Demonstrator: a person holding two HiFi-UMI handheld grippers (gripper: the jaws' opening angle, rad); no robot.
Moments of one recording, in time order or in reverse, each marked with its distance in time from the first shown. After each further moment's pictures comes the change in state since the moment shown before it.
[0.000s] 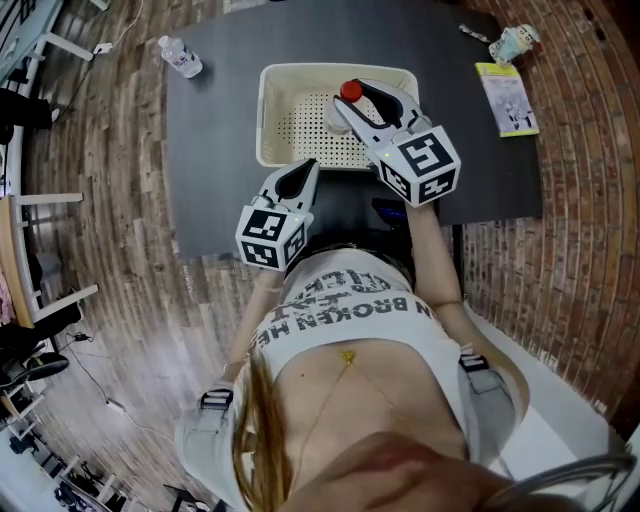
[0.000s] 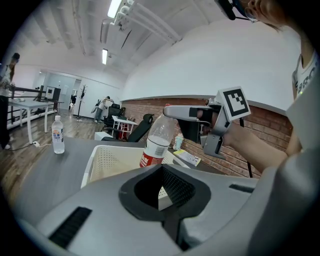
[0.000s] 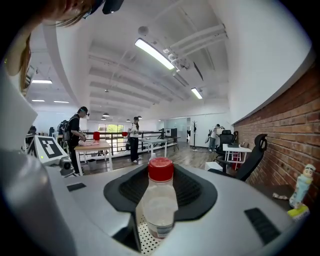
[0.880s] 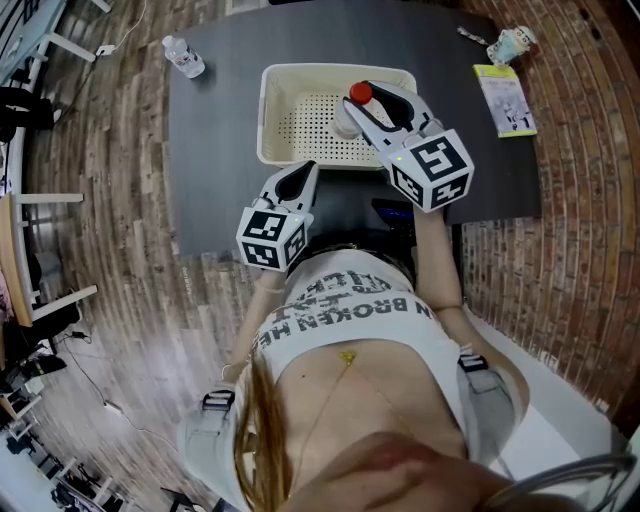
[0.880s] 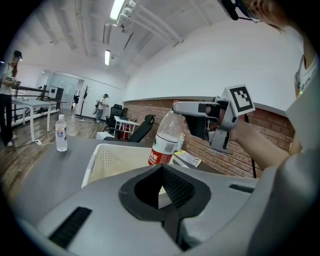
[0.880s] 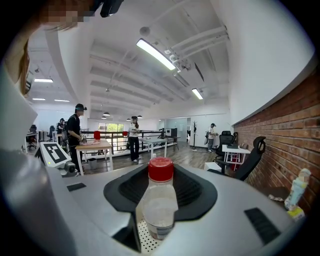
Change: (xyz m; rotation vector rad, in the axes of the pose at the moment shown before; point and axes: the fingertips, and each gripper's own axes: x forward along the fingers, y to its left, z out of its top) left arm -0.010 -0.005 -0.004 -0.019 -0.014 0.018; right arm -0.025 0.005 0.013 -0.011 0.004 -0.003
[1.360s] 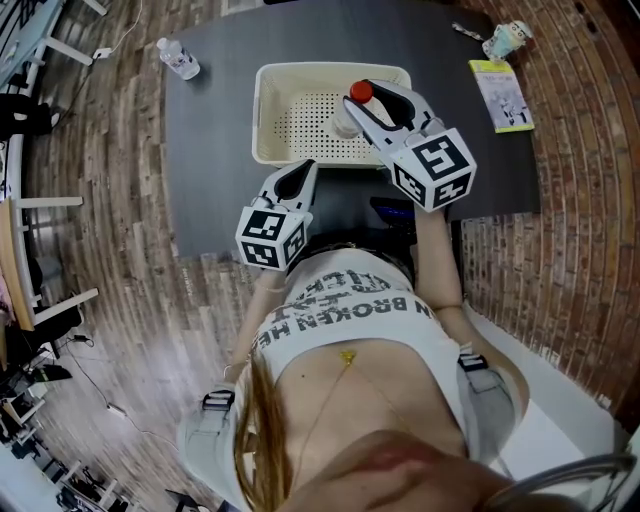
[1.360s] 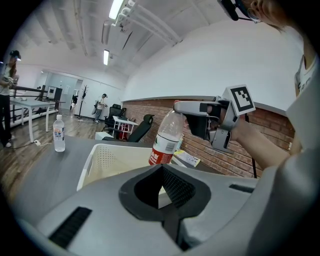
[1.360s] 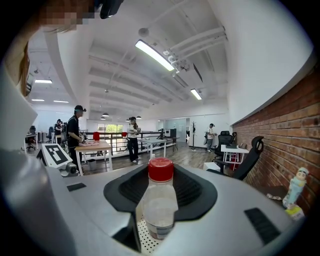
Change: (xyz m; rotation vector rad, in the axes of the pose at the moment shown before) left arm 0.004 -0.007 0.000 0.006 0.004 -0.011; right arm -0.010 -0.006 0.000 0.010 -0.005 -0.007
